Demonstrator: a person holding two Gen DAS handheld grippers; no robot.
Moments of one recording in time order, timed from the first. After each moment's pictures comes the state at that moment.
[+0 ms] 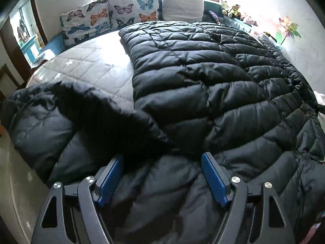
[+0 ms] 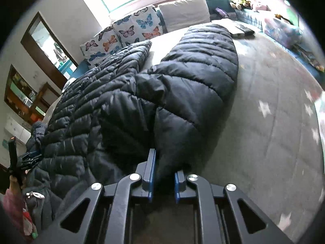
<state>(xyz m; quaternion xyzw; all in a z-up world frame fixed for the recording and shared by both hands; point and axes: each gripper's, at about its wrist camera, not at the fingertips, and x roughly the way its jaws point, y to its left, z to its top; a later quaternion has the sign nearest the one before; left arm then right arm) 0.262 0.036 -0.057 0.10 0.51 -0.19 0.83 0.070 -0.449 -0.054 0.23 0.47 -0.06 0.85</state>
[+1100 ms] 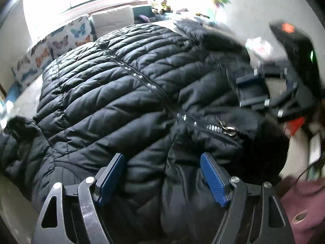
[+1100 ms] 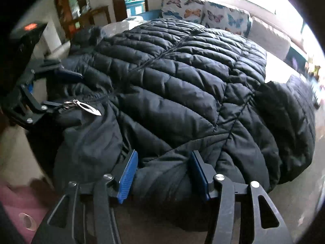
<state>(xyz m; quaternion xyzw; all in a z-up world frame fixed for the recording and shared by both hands) 0.117 -0.086 -0.049 0.21 0.44 -0.36 0.80 0.059 -0.246 -0.054 -0.07 0.51 0.12 0.85</state>
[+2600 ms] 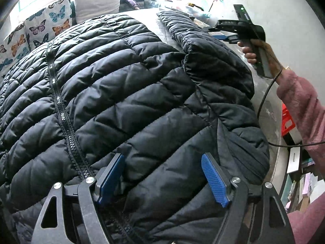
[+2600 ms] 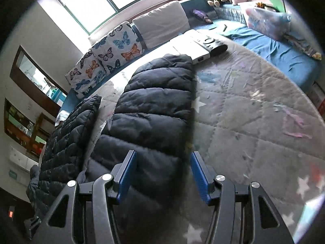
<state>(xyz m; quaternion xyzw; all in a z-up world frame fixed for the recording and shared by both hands) 0.204 -0.225 -0.060 0.15 0.52 -0.40 0.74 0.164 -0.618 -0.084 0.30 0.43 -0.09 0.85</state>
